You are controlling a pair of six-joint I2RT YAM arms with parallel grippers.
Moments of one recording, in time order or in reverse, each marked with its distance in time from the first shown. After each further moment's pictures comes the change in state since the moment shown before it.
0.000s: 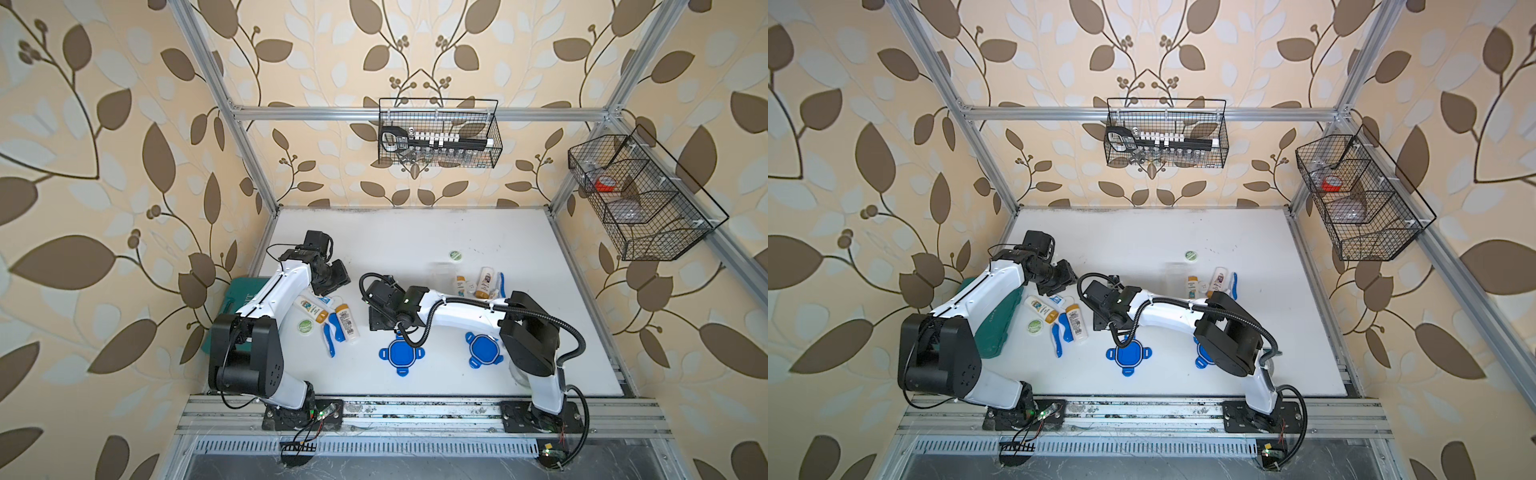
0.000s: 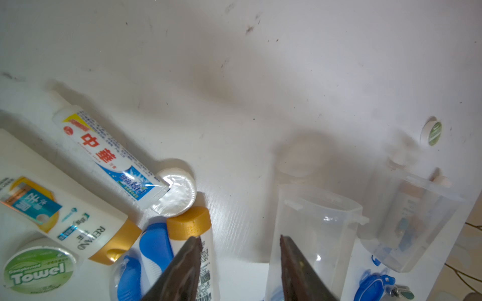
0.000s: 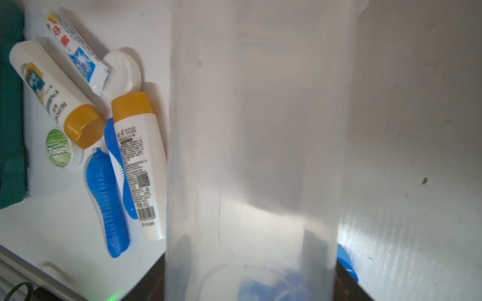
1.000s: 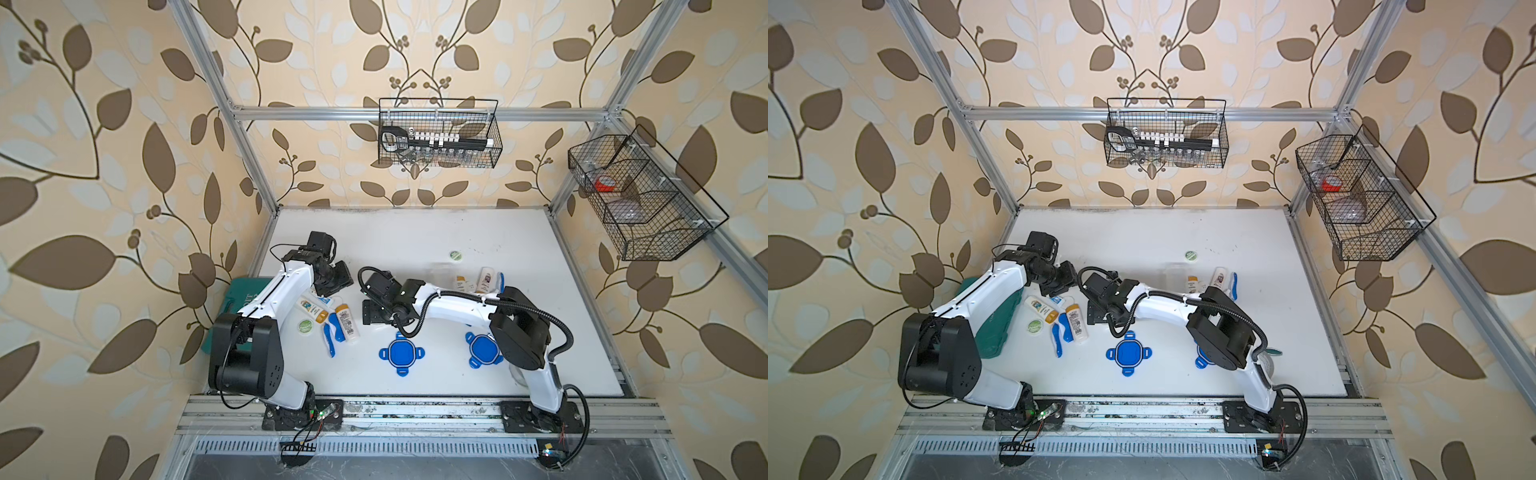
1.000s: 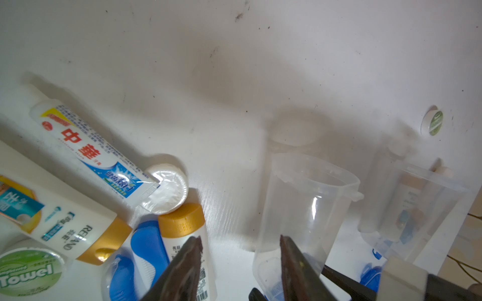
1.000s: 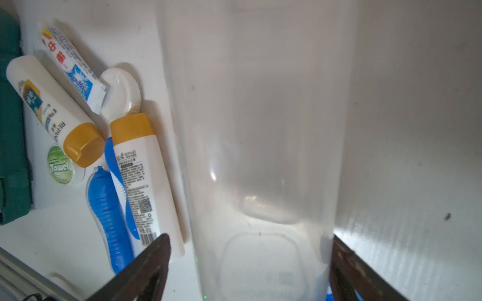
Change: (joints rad) left arm -0.014 0.000 0.000 0.008 0.003 0.002; right arm -0.040 0.058 0.071 -0.016 -0.056 -0.014
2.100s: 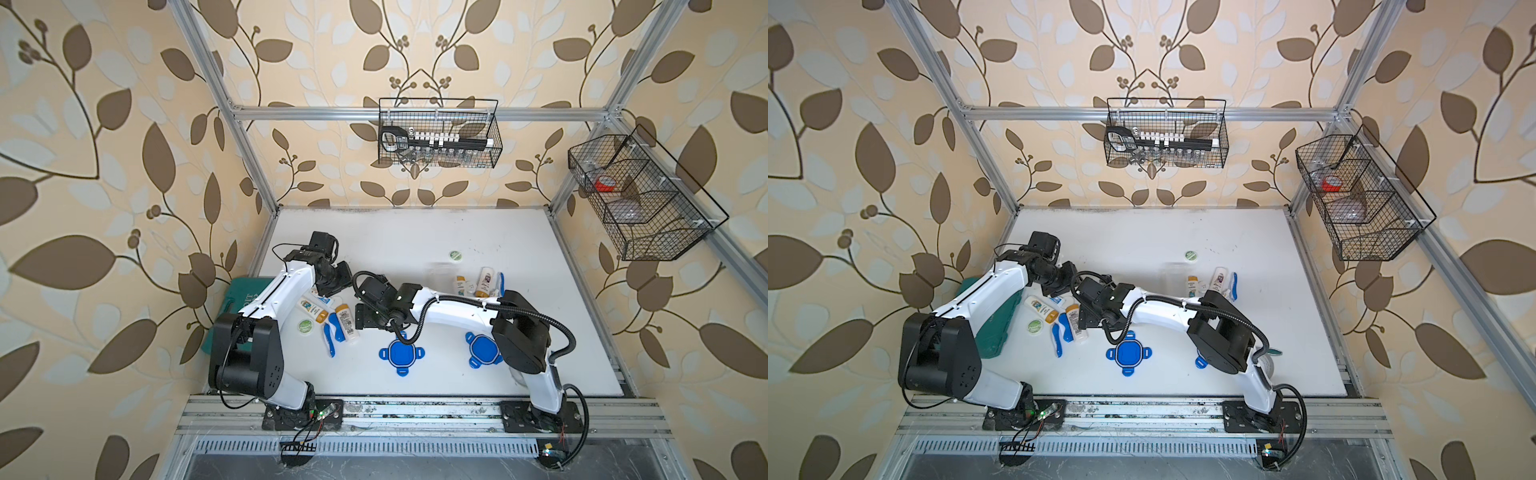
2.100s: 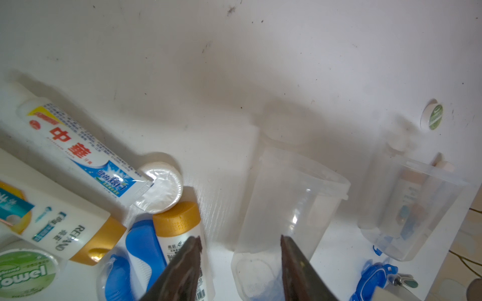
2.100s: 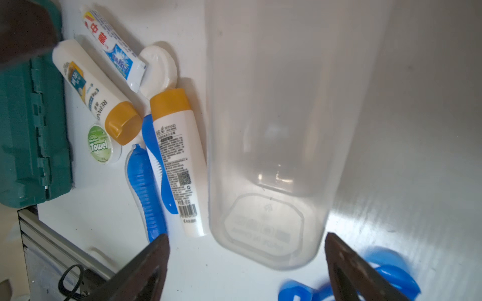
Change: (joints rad) left arm -0.013 0.000 0.000 0.000 0.000 0.002; right arm 0.052 -0.028 0.021 -0.002 -0.017 0.047
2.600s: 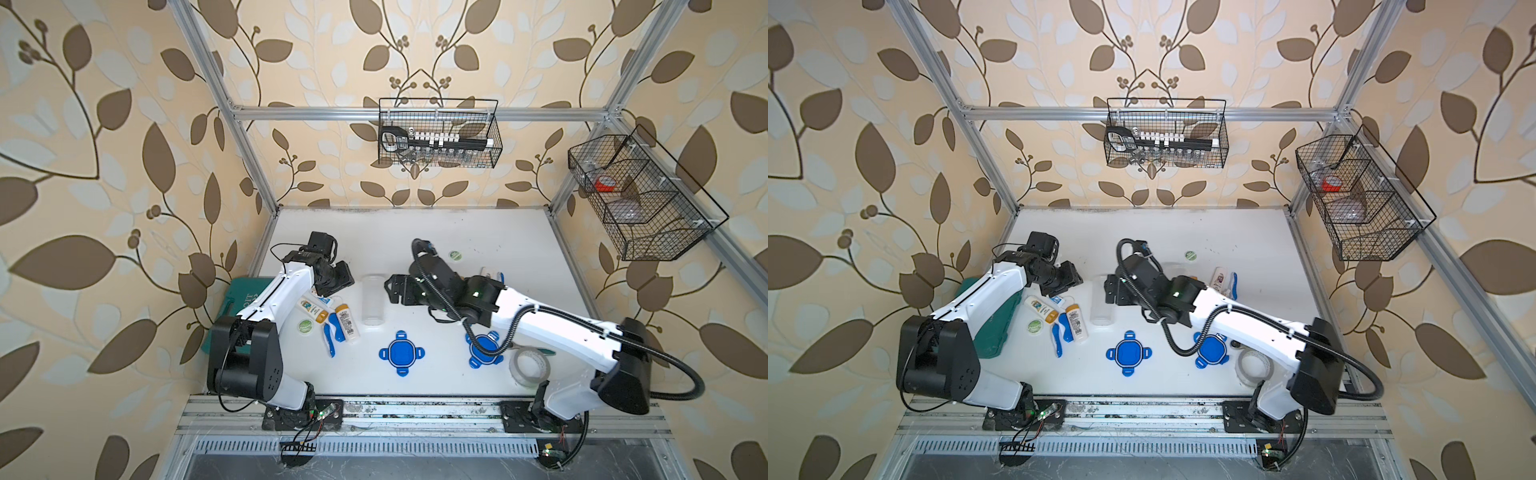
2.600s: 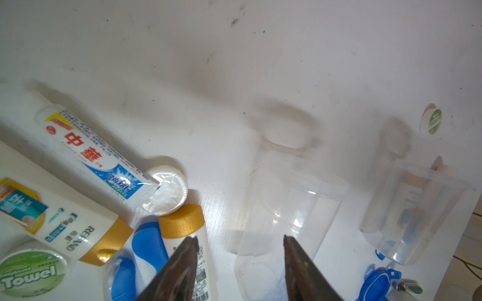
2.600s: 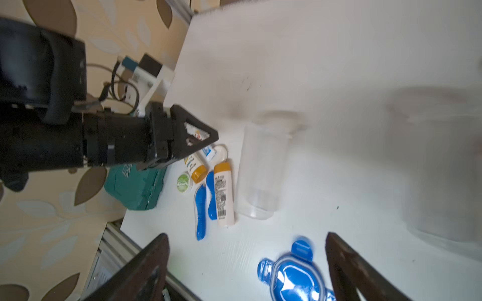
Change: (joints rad) left arm 0.000 -0.040 -0.017 0.021 -0.015 0.008; right arm -0.107 -0.621 -0.344 0.109 0.193 -0.158
